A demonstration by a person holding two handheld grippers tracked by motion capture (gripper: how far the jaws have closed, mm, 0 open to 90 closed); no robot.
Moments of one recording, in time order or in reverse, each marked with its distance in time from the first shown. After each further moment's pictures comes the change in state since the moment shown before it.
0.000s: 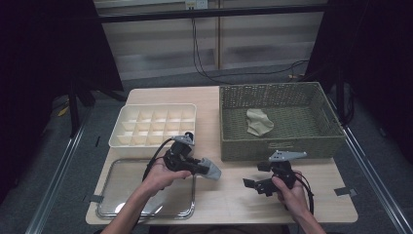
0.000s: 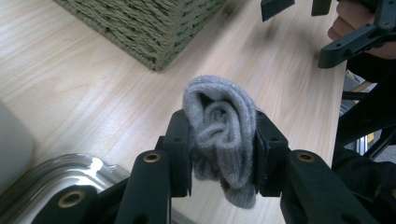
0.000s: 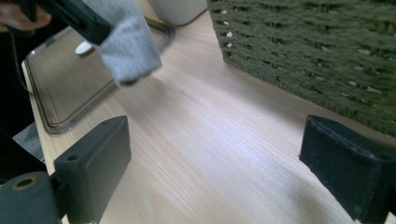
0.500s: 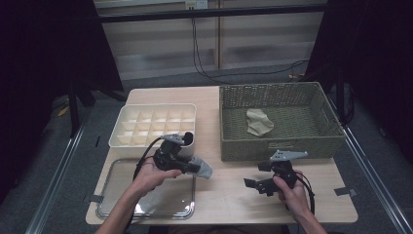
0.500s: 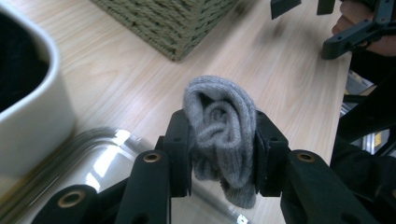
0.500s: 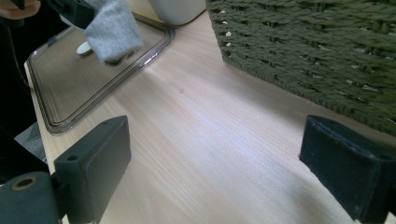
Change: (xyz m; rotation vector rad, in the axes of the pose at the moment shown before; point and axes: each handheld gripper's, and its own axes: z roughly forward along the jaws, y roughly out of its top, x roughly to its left) left arm 0.006 -0.009 -0.027 0.001 0.030 -0.013; right arm -0.002 0.001 -0.002 0.000 0.006 0.002
